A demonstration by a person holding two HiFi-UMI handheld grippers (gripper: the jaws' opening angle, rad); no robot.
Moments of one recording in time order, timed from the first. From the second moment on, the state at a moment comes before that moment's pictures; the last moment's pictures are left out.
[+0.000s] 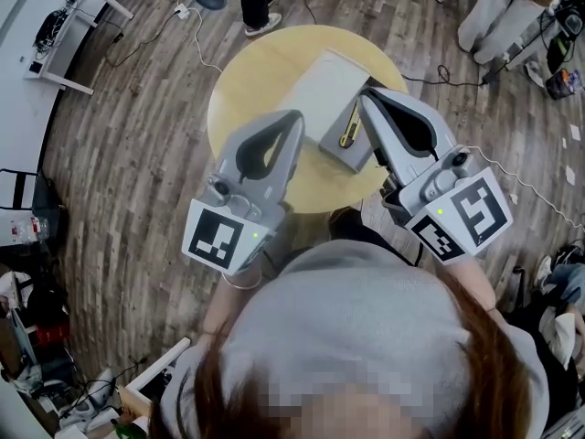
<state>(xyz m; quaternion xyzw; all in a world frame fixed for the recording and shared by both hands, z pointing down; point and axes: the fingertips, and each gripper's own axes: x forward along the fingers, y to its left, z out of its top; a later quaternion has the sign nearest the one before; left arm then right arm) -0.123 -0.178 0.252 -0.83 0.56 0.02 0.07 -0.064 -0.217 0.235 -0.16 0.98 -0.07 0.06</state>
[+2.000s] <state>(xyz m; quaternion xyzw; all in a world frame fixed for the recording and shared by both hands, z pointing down) 0.022 0.163 0.219 -0.86 0.51 0.05 0.06 0.070 0.127 0.221 -0.22 0.97 -0.05 0.04</state>
